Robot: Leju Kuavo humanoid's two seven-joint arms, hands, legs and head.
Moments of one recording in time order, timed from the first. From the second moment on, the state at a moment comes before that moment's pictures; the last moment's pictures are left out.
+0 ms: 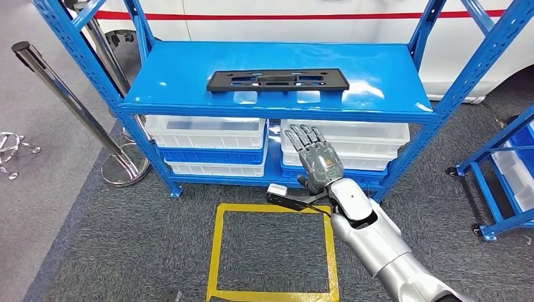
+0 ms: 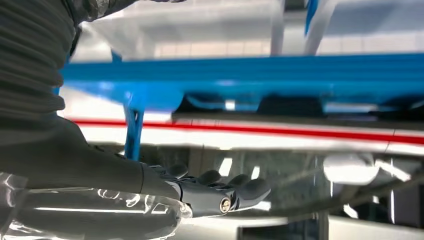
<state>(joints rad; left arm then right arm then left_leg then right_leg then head) -0.15 -0.20 0.97 -0.23 -1.14 -0.10 -0.40 -0.55 -0.08 0.53 -1.14 1.19 -0.35 0.02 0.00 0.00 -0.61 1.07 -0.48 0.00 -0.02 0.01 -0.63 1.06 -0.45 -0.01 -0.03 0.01</state>
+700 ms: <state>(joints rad) -0.16 -0.20 0.92 -0.23 -1.13 -0.10 -0.40 -0.55 -0.10 0.46 -0.94 1.24 -0.41 0.01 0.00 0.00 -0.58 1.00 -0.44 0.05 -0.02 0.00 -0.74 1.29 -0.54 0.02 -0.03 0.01</state>
